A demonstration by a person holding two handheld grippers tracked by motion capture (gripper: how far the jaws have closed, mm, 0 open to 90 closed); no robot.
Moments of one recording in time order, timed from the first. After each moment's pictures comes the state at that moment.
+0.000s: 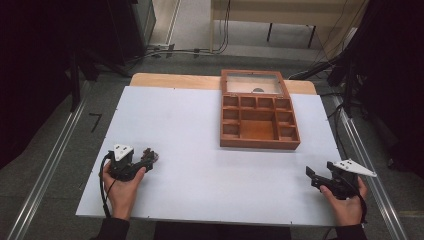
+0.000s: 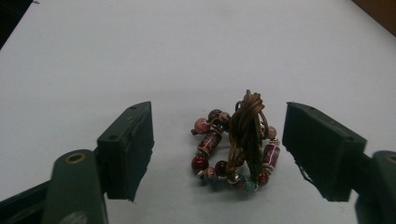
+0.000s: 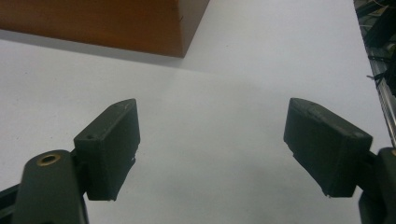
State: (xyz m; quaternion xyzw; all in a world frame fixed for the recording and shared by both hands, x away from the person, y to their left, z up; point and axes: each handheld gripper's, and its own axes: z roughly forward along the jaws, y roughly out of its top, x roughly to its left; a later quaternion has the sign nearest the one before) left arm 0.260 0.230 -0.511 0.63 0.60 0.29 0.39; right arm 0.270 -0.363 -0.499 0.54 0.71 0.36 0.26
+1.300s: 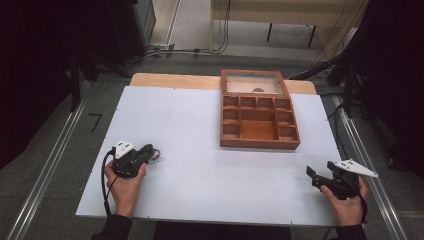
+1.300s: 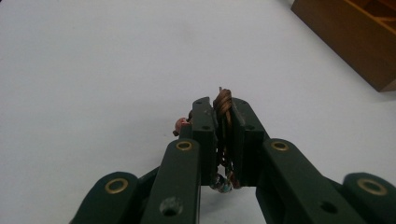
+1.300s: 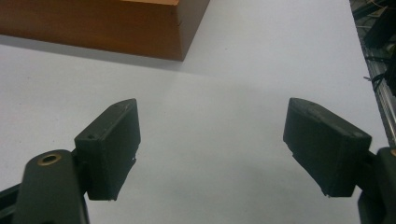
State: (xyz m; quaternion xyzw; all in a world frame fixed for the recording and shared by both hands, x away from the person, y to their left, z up) left arm 0.263 0.223 -0.498 0.64 0.57 0.27 0.44; right arm 0.269 -0.364 -0.498 0.54 0.71 0.37 0.26
